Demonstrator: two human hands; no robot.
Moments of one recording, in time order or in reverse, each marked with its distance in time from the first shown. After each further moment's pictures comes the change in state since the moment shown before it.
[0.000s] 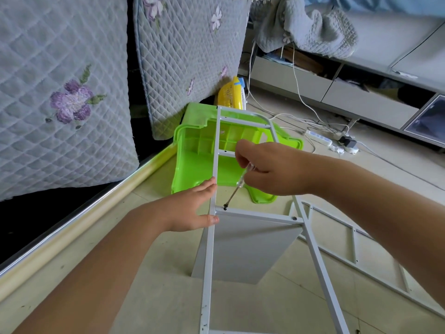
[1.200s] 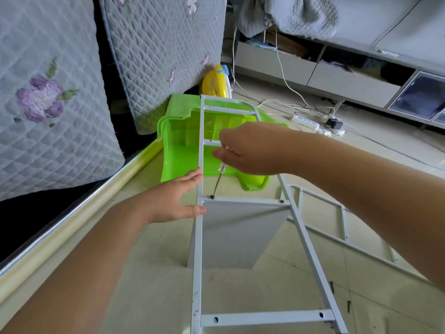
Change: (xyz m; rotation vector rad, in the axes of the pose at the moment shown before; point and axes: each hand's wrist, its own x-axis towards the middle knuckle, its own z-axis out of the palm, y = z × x) left_hand 0.001 -0.009 0.000 -0.075 0.062 0.032; right_hand 0.004 -0.005 -0.005 -0.274 -0.013 0.120
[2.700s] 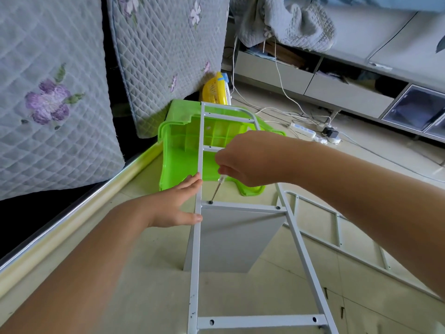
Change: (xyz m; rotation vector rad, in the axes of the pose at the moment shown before) left_hand -0.005 0.010 -0.001 0.017 -0.154 -0.044; right_hand -0.006 -0.008 -0.004 -0.180 -0.033 -0.132
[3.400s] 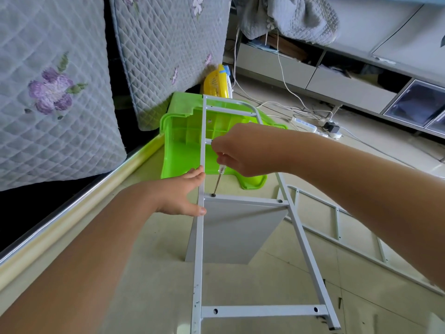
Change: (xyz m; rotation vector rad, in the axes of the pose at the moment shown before) left_hand -0.004 0.016 -0.009 0.121 -0.046 -0.087; right_hand 0.005 -0.004 0.000 0.081 0.010 0.045
